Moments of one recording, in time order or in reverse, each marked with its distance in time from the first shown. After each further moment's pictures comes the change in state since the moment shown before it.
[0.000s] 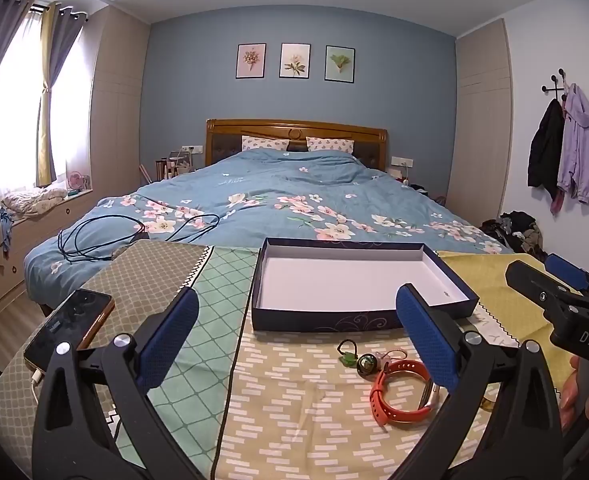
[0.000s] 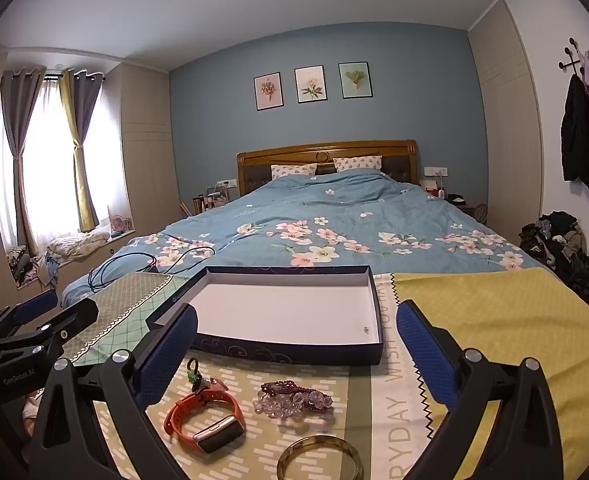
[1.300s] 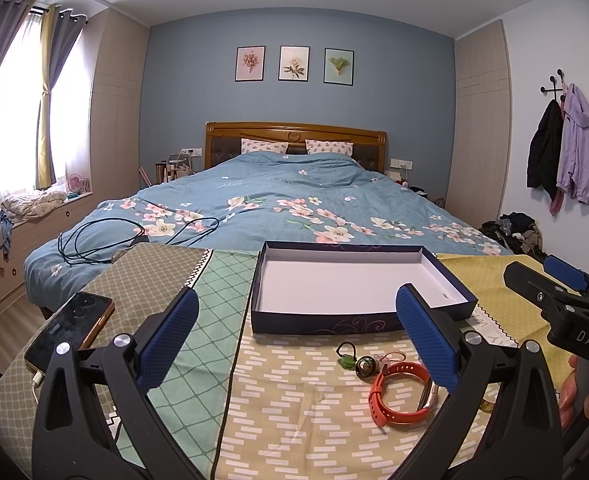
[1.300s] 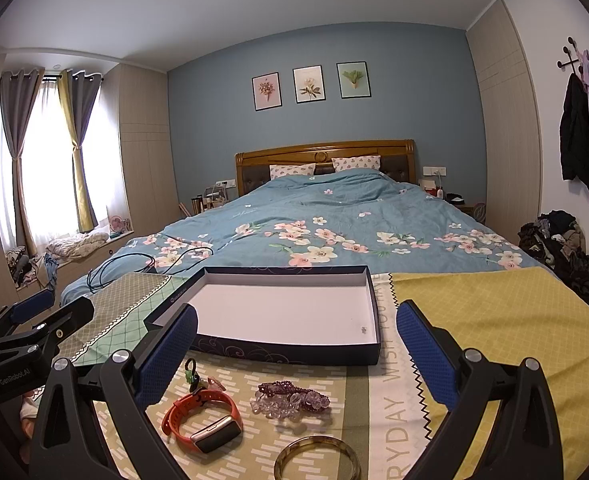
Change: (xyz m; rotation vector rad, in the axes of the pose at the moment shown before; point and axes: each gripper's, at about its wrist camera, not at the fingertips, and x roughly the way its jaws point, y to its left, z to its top) left arm -0.004 -0.006 0.002 0.004 -0.006 0.001; right arm 0.001 0.000 -0.001 0.001 0.002 -0.004
